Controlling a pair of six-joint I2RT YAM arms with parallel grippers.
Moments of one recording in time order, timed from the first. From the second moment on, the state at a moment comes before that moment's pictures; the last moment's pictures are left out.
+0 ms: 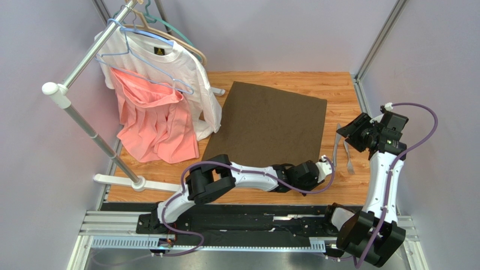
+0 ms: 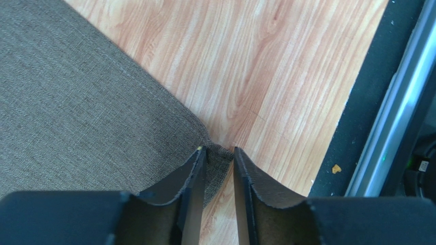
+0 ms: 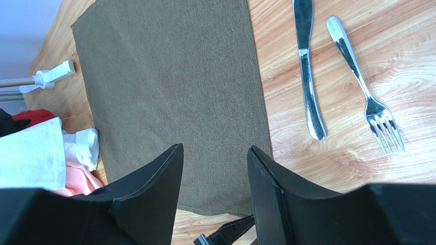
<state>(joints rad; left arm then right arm) -1.33 2.27 1.60 0.00 -0.06 -0.14 -0.44 1.05 0.98 -0.70 -0.41 0.43</state>
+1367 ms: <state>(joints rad) -1.35 2.03 1.51 -0.09 0.28 -0.25 -0.50 1.09 1.04 -0.69 -0.38 0.43</state>
